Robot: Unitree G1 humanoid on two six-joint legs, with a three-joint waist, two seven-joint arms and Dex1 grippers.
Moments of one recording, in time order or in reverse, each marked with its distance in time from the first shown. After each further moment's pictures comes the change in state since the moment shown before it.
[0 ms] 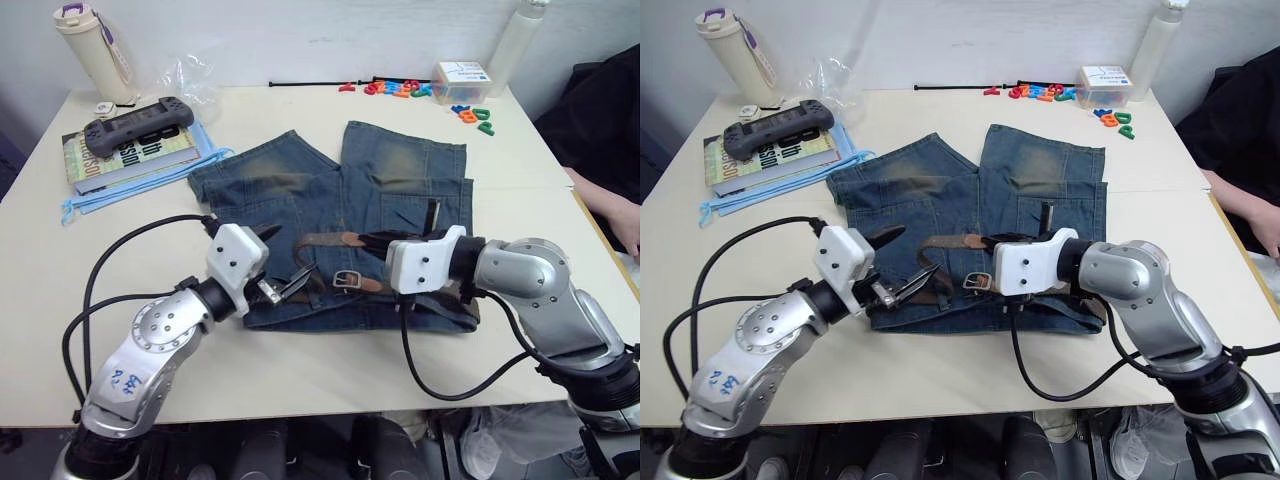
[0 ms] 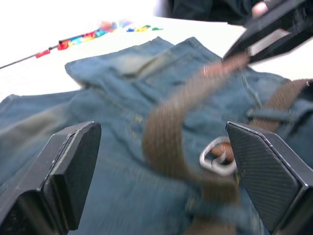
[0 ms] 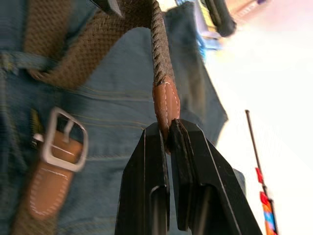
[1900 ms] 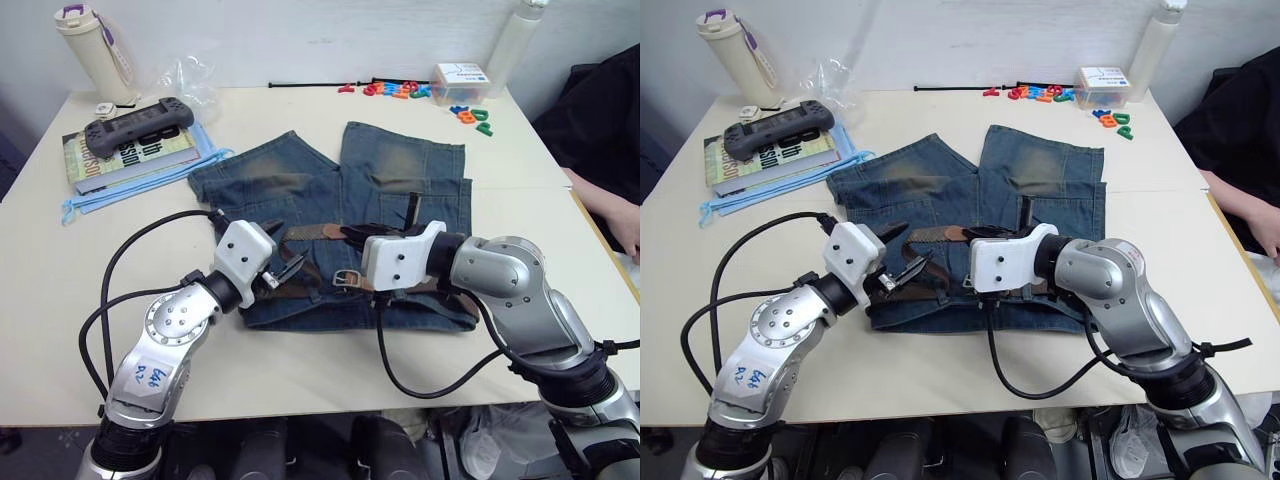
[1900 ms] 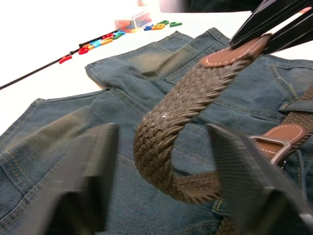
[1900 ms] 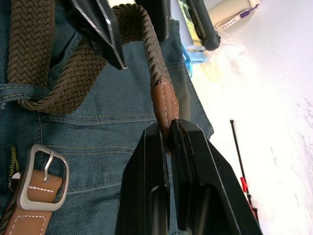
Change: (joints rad) left arm -0.010 -0.082 0.012 0.045 0.213 -0.017 -0.058; right arm -0.046 0.117 0.032 -0.044 -0.112 0.071 -0.012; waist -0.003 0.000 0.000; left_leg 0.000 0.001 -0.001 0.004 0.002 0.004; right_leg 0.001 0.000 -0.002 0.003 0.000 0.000
